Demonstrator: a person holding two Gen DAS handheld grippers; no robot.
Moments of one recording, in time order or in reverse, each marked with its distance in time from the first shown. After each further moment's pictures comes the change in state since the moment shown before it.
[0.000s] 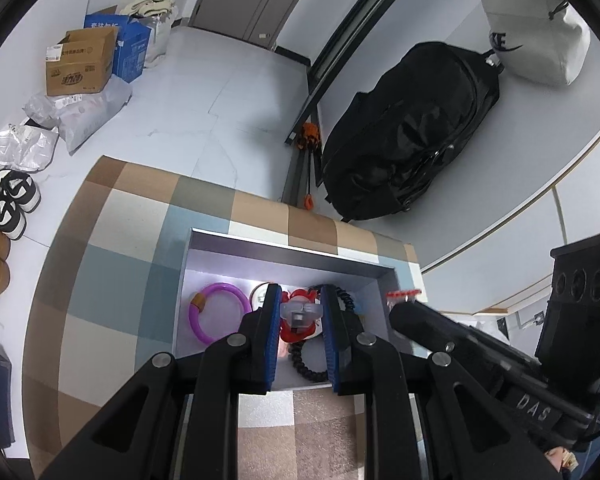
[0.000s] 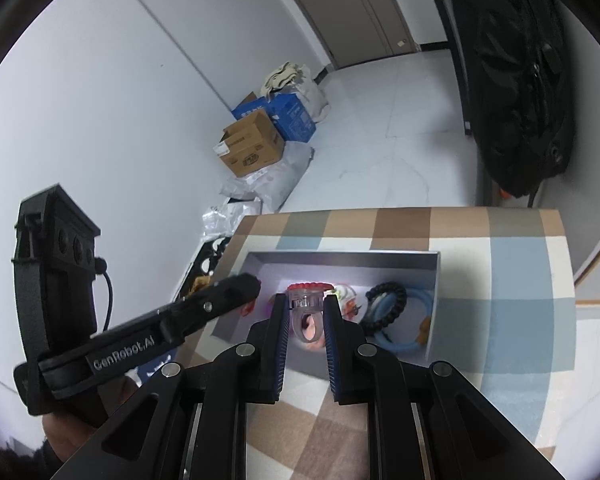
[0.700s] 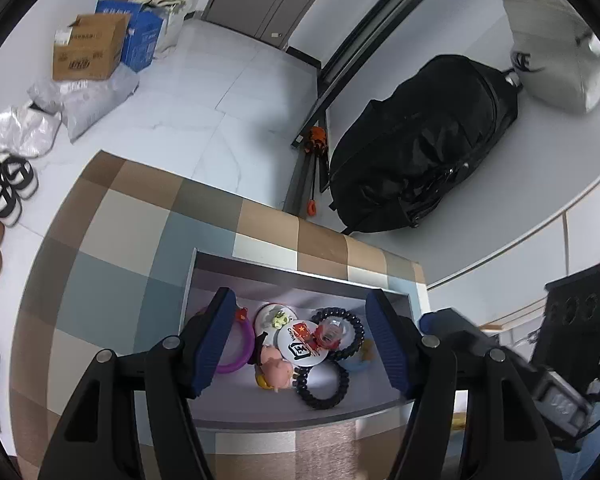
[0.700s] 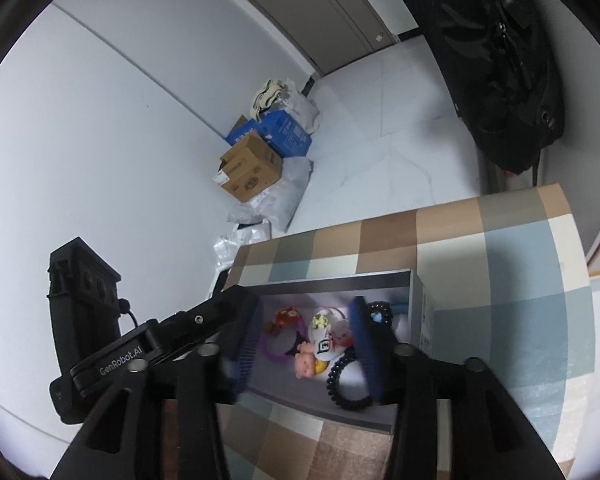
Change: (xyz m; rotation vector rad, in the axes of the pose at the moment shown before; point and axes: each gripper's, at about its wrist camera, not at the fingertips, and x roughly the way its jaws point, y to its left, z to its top) left arm 0.013 0.003 0.012 -0.053 -0.016 0.004; right arm -0.003 -0.034 0.011 0.135 -0.051 0.068
